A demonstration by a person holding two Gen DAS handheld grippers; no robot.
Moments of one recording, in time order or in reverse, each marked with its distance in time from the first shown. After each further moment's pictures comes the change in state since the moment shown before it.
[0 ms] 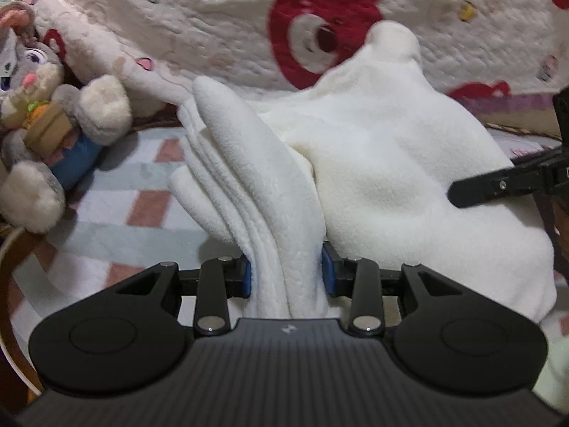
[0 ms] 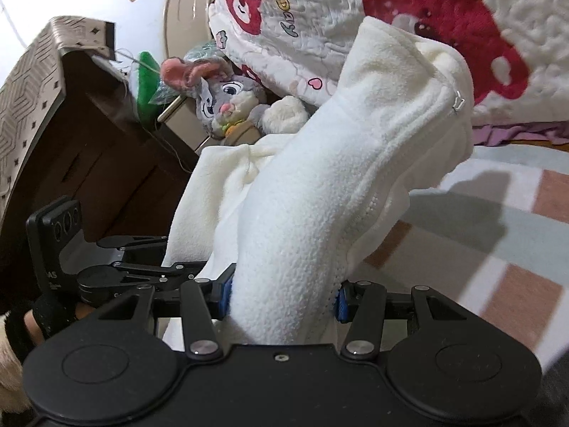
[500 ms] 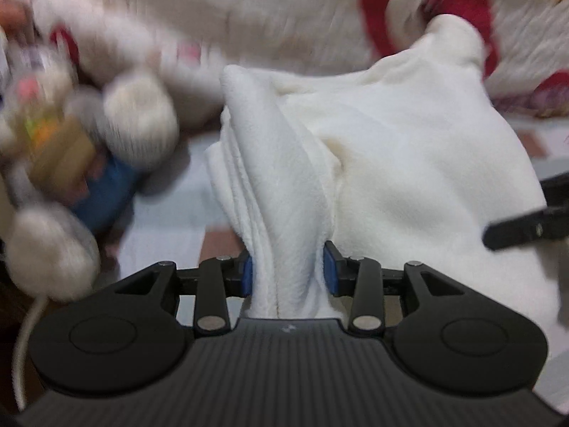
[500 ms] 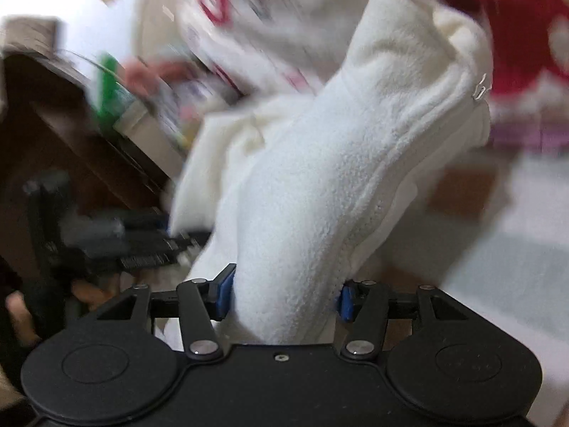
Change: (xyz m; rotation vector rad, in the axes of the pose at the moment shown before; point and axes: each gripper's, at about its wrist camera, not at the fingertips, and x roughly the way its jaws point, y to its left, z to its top) left arm 0.118 0.106 0.028 0.054 0.088 0.130; right arm 0.129 -0.042 0.024 0.044 -0.001 -0.070
